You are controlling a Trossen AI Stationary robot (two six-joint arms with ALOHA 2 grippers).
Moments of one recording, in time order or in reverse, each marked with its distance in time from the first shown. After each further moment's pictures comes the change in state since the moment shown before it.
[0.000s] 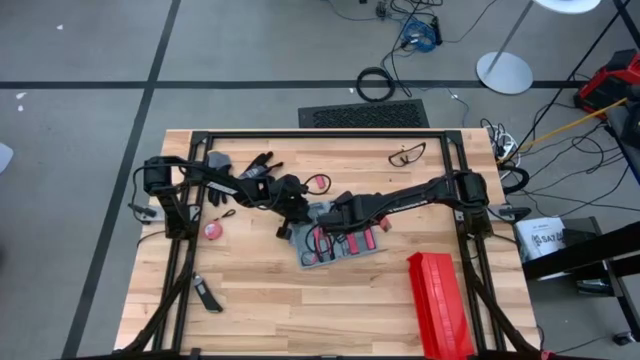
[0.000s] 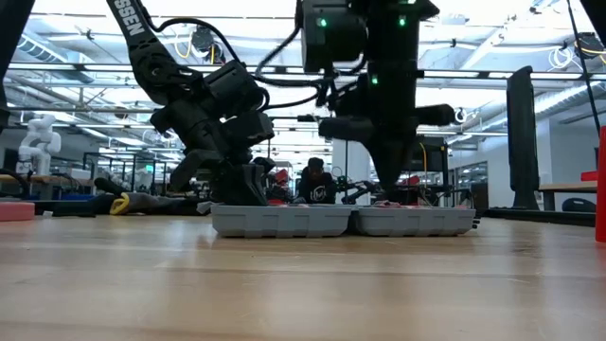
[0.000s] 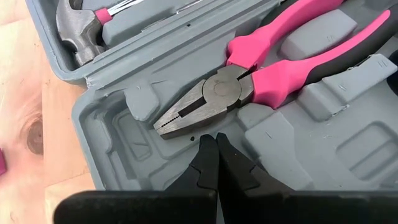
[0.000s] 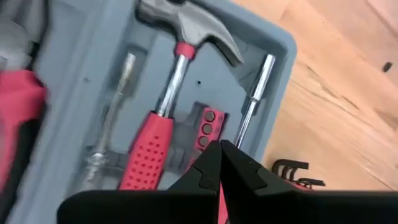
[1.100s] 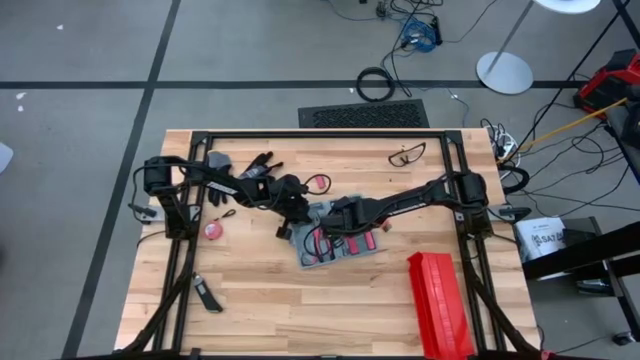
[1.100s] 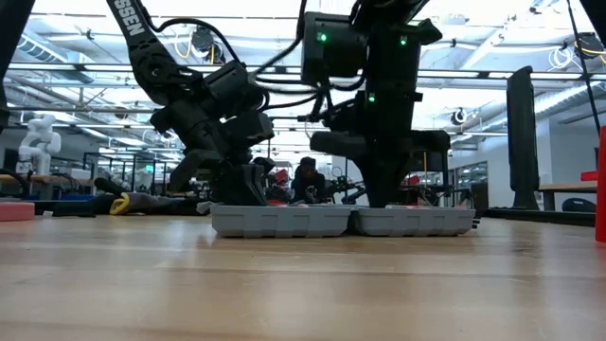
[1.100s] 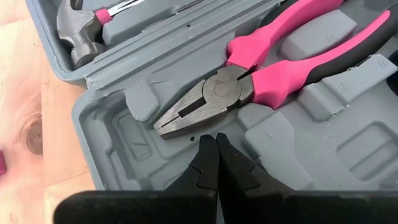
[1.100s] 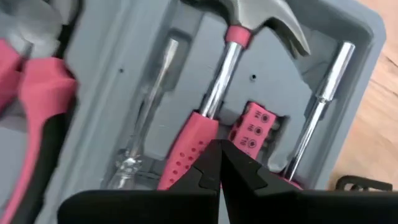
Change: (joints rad) left arm 0.000 0.000 0.000 0.000 0.004 0.002; right arm -0.002 0.015 -0.104 0.205 -0.072 -0.024
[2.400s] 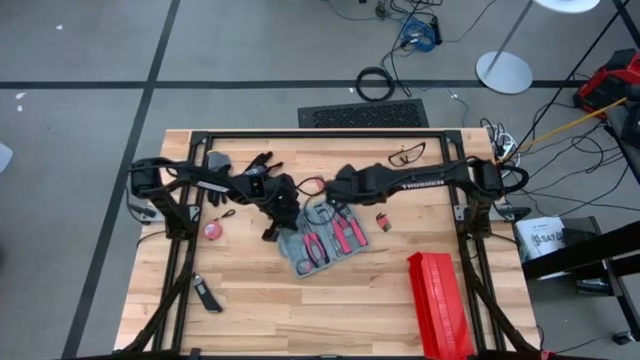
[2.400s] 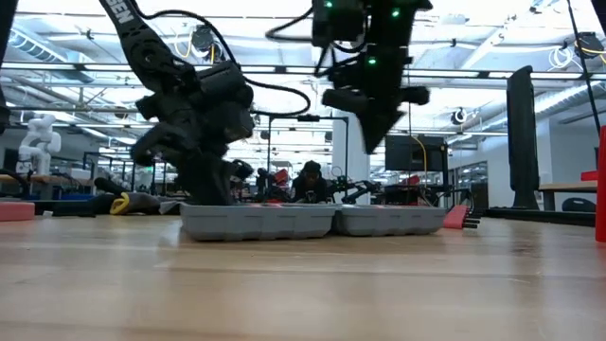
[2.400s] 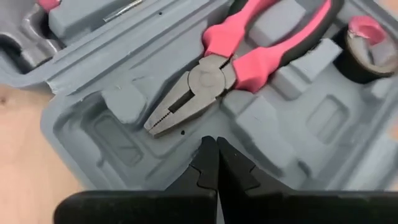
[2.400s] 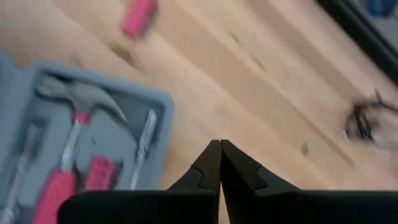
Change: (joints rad) left arm 0.024 -0.147 -0.006 -0.249 0.159 -0.046; right arm -0.136 -0.156 0.088 -0.154 0.205 -0.259
